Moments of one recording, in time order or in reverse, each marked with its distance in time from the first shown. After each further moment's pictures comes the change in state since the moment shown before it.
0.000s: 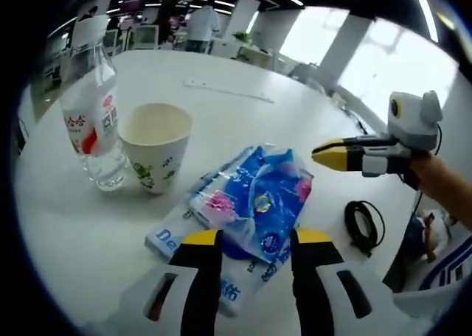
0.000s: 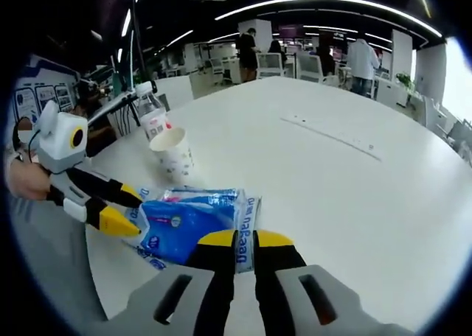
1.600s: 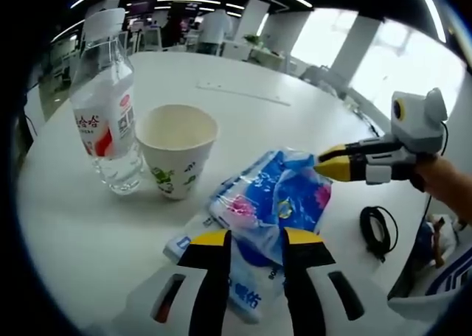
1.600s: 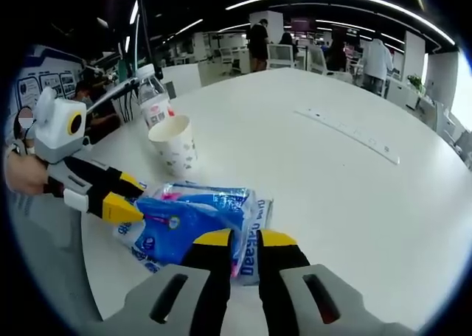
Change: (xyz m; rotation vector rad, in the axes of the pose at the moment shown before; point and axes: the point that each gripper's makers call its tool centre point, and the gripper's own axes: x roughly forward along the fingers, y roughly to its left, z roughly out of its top) left arm 0.004 0.018 0.007 -0.003 -0.019 0.061; right arm 0.024 0.001 -0.002 -0.032 0.056 0.028
